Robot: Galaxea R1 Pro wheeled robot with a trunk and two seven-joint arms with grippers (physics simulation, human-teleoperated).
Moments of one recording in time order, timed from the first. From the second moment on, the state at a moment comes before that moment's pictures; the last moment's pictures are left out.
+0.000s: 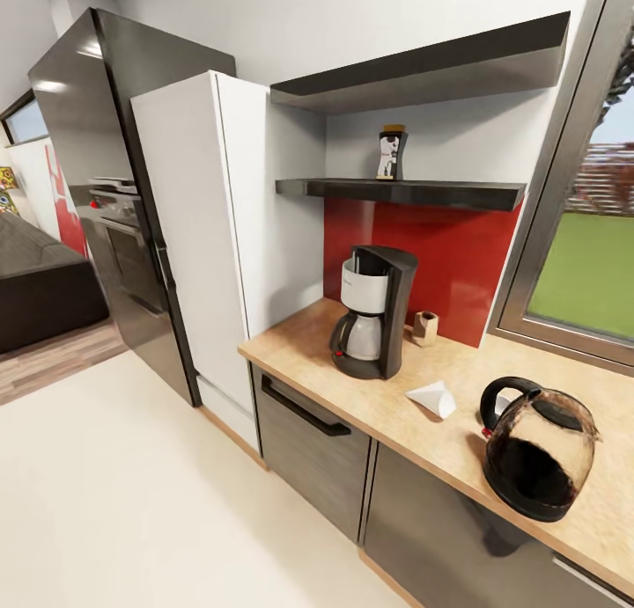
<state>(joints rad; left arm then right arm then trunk) 0.00 0.05 -0.01 -0.07 -0.01 -0.11 0.00 0.00 0.06 0.00 -0.46 -0.05 0.04 0.01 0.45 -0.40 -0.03</state>
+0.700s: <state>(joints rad) 0.00 0.04 -0.01 -0.08 -0.01 -0.11 0.00 -0.01 0.06 0.03 -1.23 -0.05 0.04 0.01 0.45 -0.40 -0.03</state>
